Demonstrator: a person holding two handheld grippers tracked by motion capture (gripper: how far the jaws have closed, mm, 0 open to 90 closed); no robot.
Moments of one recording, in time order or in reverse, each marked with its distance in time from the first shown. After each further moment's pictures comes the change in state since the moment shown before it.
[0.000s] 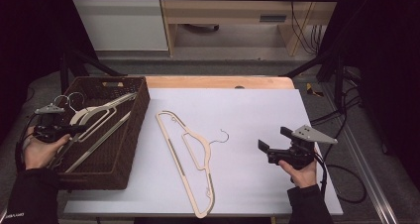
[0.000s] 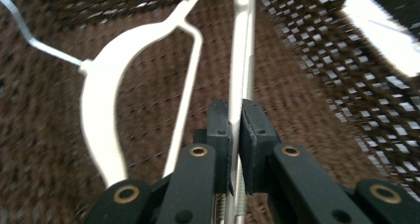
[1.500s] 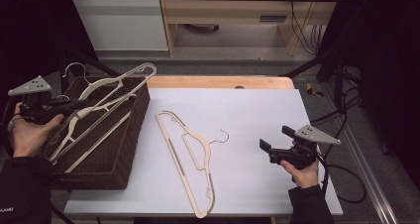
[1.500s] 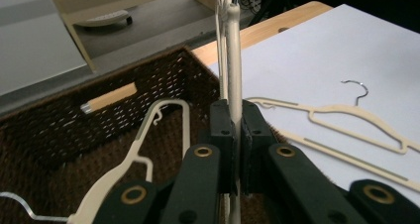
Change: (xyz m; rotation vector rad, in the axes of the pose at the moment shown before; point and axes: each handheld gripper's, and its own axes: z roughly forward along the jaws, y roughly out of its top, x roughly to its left) left arm -0.038 0.067 -0.066 -0.239 -0.142 0.195; right arm -0.002 0.003 -0.005 -0.021 0.006 -0.012
